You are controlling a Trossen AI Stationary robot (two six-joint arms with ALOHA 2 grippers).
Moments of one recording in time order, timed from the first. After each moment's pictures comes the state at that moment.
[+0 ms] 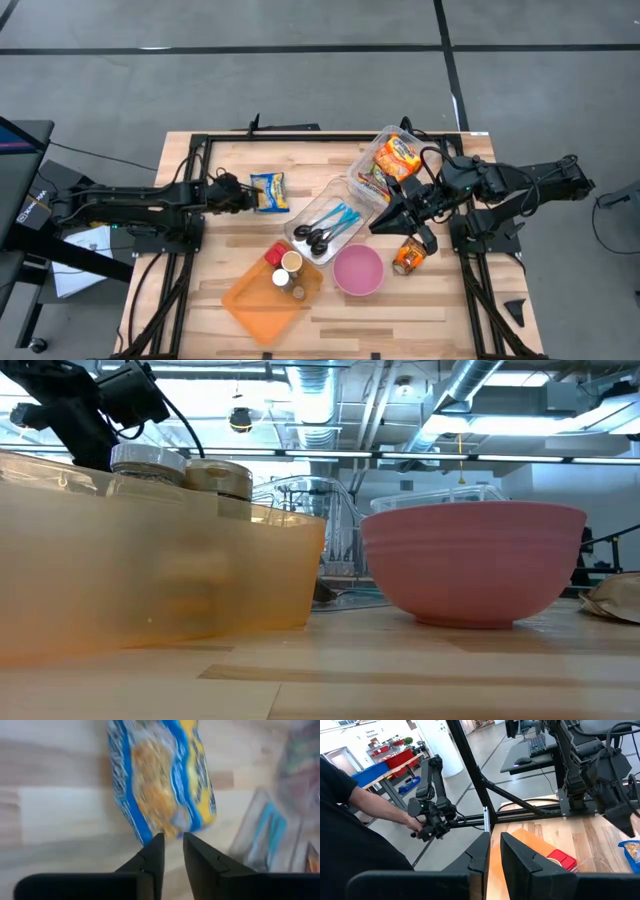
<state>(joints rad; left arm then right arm) 0.23 0.87 0.39 -0.40 -0.23 -1.29 0.21 1.10 1.22 -0.28 -0.18 0.34</state>
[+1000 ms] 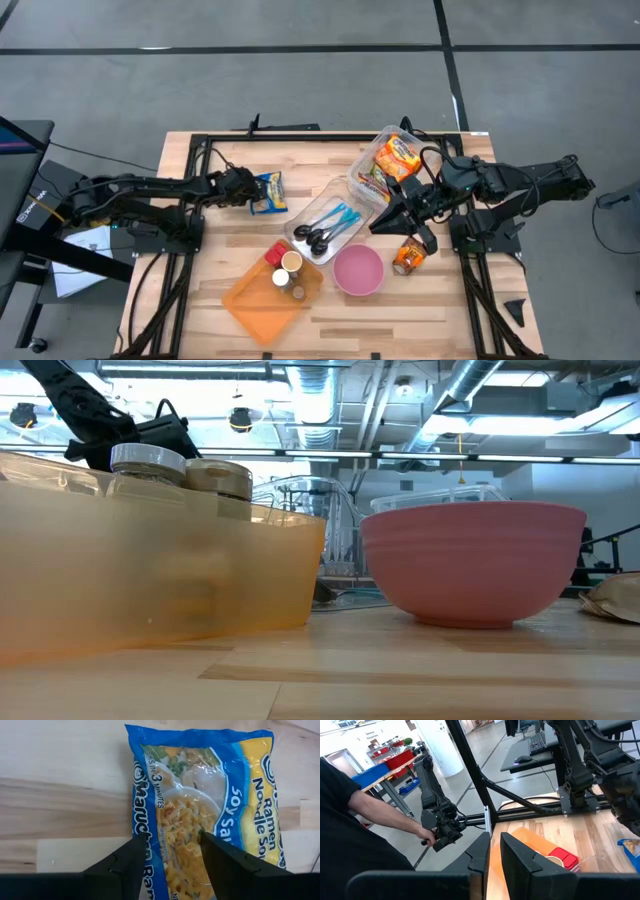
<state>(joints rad) 0.41 1.19 0.39 -0.21 -0.22 -1.19 0.21 1.10 1.22 -0.28 -0.18 0.36</state>
